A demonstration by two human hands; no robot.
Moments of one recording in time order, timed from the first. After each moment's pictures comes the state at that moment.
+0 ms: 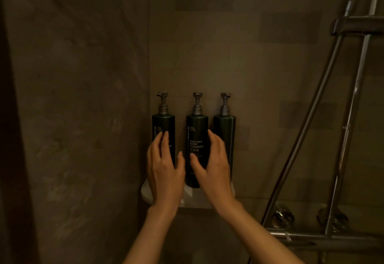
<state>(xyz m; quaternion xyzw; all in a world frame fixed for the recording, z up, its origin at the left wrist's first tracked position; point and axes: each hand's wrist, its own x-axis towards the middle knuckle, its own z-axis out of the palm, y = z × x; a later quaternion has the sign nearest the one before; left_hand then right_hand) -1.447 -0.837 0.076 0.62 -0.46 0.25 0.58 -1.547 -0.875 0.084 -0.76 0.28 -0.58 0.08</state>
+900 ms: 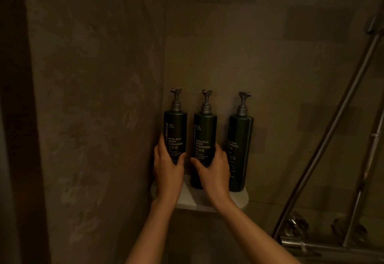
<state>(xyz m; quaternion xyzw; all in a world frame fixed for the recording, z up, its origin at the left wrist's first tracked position) -1.406 -0.867 0.064 0.59 -0.42 0.05 0.68 -1.505 -0.902 0.065 -0.71 0.38 -0.56 0.22</state>
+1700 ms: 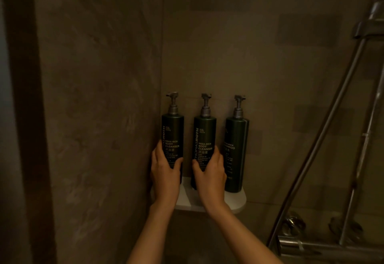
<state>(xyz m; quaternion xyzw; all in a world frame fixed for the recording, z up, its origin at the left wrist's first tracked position) -1.405 -0.862 0.061 0.60 -0.42 0.08 0.68 -1.500 -0.892 0.061 -0.71 0.40 -0.56 0.14</state>
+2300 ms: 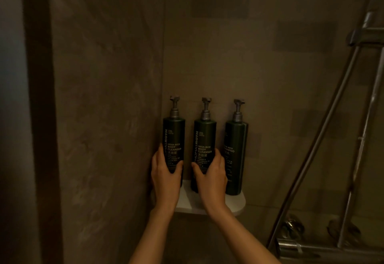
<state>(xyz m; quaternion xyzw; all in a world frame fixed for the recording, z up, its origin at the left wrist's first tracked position) -1.404 -0.863 0.055 0.58 -0.42 0.06 0.69 -1.503 -0.891 0.063 -0.70 0.40 -0.57 0.16</state>
